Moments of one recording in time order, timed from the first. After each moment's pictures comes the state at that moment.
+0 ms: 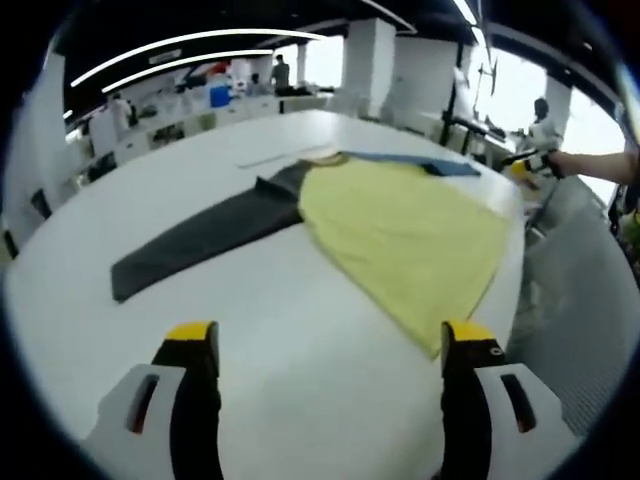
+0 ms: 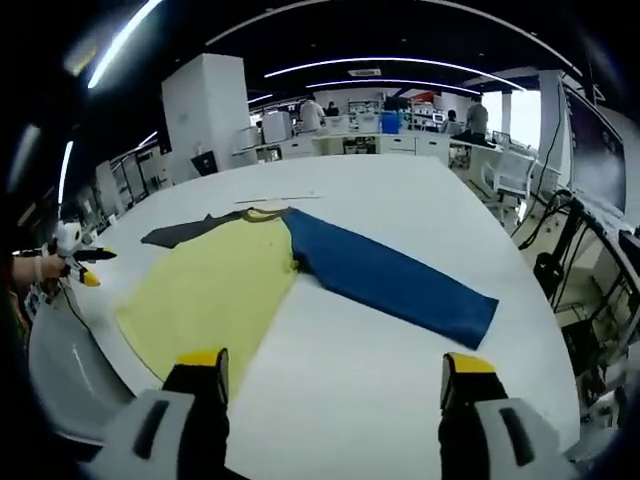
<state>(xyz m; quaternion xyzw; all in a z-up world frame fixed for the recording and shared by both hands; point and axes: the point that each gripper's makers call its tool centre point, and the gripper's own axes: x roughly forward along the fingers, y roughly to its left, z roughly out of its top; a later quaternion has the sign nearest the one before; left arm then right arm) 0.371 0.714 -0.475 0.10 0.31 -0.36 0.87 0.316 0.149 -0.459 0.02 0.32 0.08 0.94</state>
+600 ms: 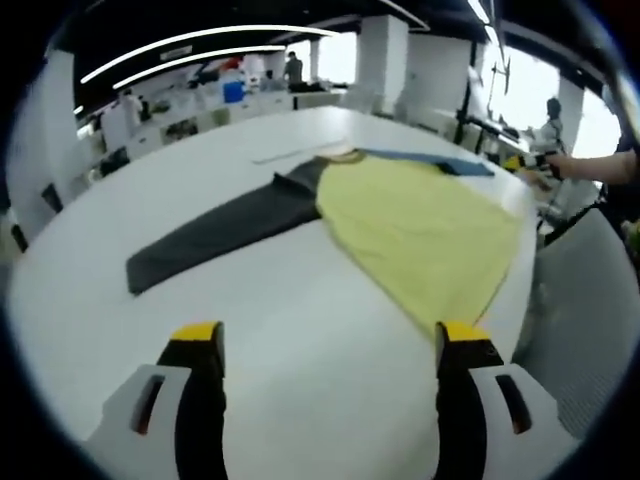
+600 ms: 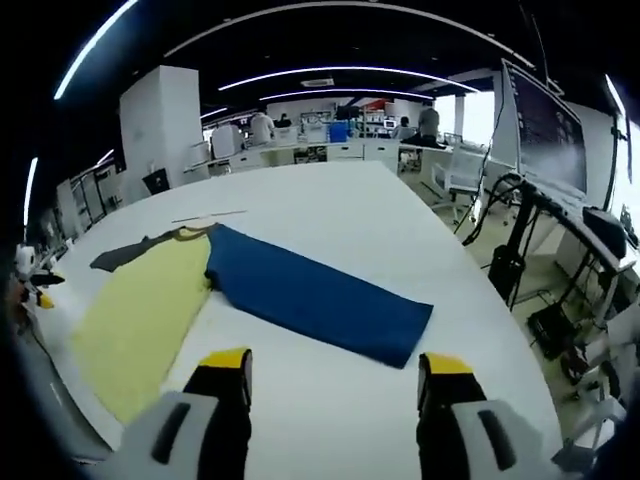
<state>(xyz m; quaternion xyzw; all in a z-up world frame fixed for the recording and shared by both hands) 0.371 0.731 -0.474 0.11 0.32 -0.33 0.88 0.343 0.072 -0.481 0.04 0.30 -0.03 0.95</state>
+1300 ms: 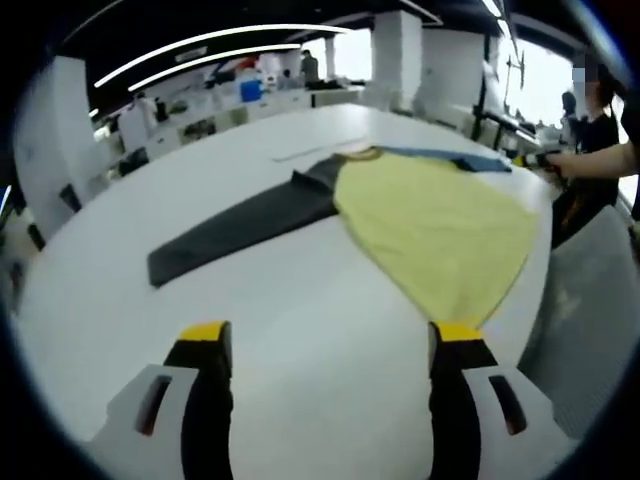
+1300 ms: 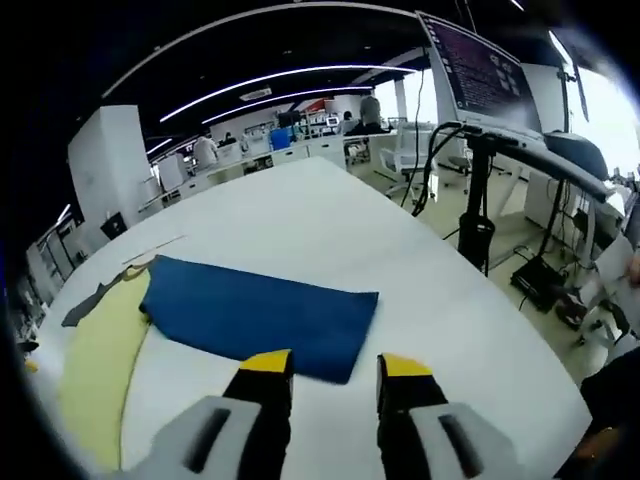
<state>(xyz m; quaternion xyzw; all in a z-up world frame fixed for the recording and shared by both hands) 0.367 0.742 -0.470 0.12 0.32 -0.29 0.90 0.363 0.023 -0.526 0.12 0.30 -0.12 0.94</state>
